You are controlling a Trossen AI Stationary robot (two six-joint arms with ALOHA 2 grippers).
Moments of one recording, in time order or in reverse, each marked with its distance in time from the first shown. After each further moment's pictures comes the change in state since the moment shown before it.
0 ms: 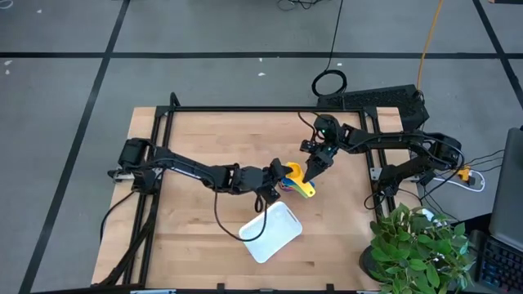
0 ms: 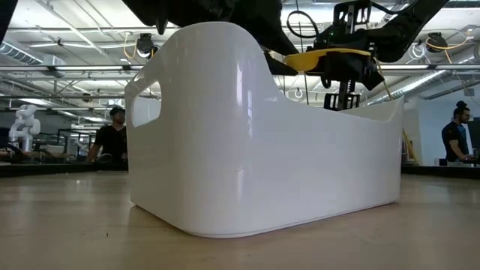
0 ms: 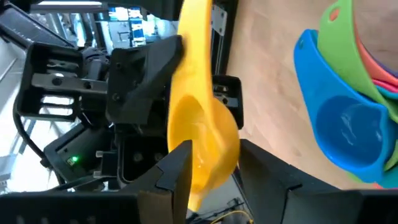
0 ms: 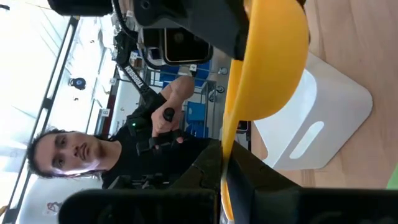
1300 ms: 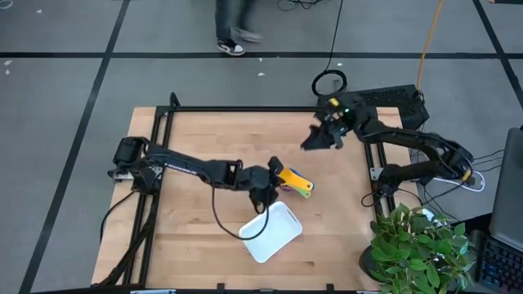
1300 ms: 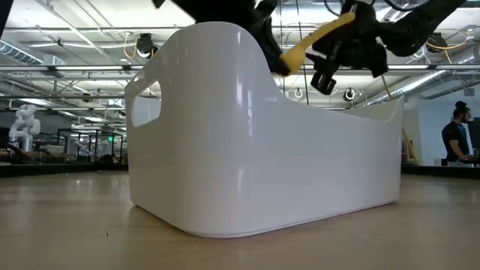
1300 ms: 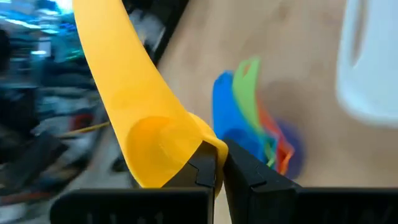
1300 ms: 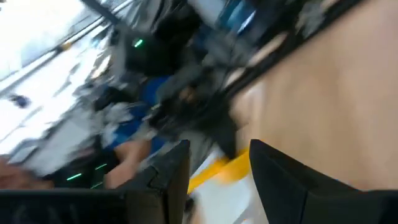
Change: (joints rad) left arm -0.002 -0.047 0.127 -0.490 0.190 -0.504; right arm -0.242 -0.131 -0.001 0.219 0.098 -0.129
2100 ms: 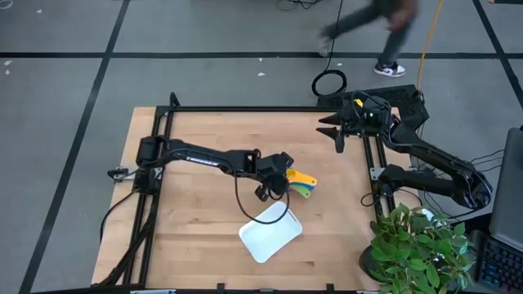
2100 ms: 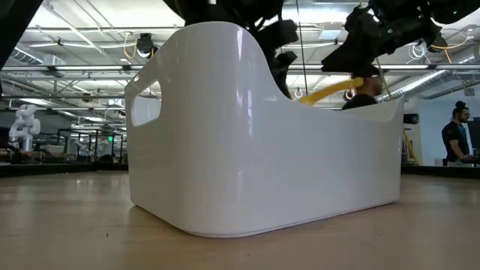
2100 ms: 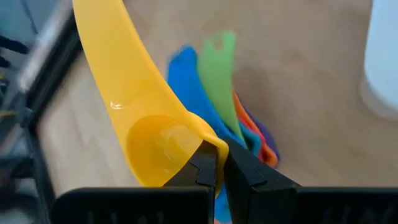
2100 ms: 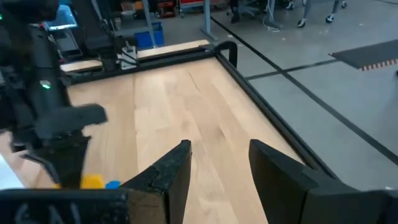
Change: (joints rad) left arm 0.127 0.190 0.201 -0.219 0.242 -0.115; right arm -0.045 -0.420 0.001 -0.558 0.769 -0.770
